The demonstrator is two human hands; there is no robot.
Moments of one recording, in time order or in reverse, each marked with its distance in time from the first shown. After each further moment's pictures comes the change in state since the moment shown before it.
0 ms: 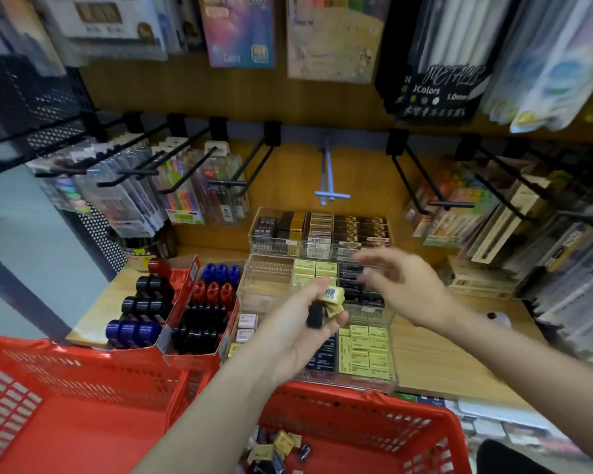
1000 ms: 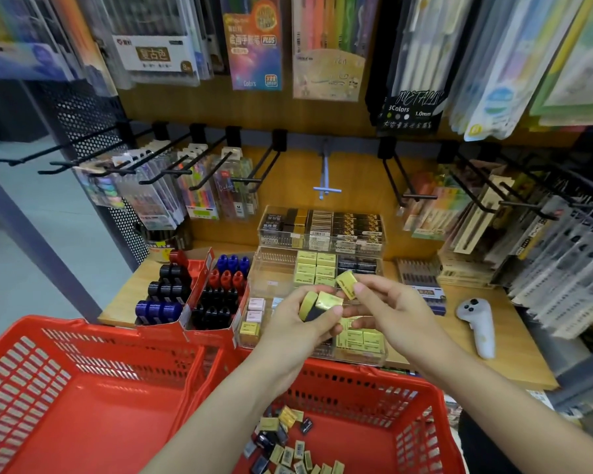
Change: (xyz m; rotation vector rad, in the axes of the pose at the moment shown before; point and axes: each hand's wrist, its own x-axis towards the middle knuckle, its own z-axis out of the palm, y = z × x) left_hand -0.063 -0.031 -0.011 0.388 -0.067 0.281; right_hand -0.092 -0.056 0.014 0.652 -0.015 0.227
